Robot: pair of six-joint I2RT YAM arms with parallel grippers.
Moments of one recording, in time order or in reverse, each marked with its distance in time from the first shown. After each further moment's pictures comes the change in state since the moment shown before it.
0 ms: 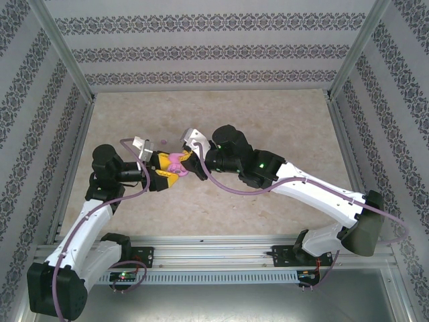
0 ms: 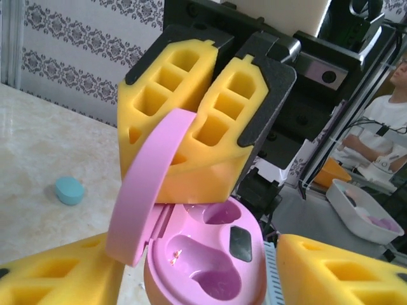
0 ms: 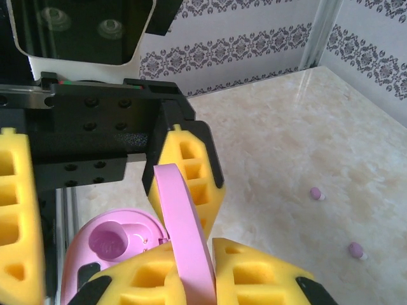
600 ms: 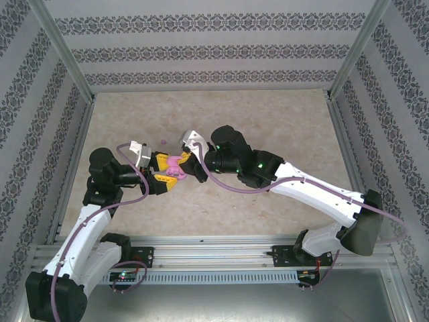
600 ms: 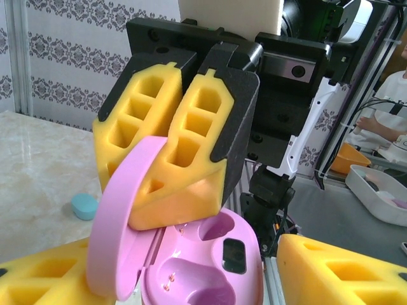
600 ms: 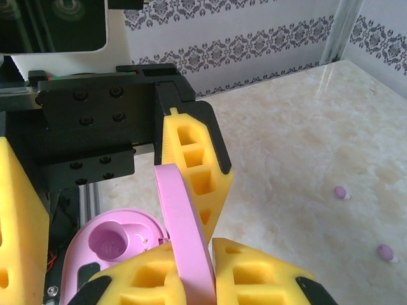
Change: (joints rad) left arm 0.000 -0.055 -0.007 -0.028 -0.009 0.111; right arm 0.000 0.010 0.000 -0.001 -0.053 0.037
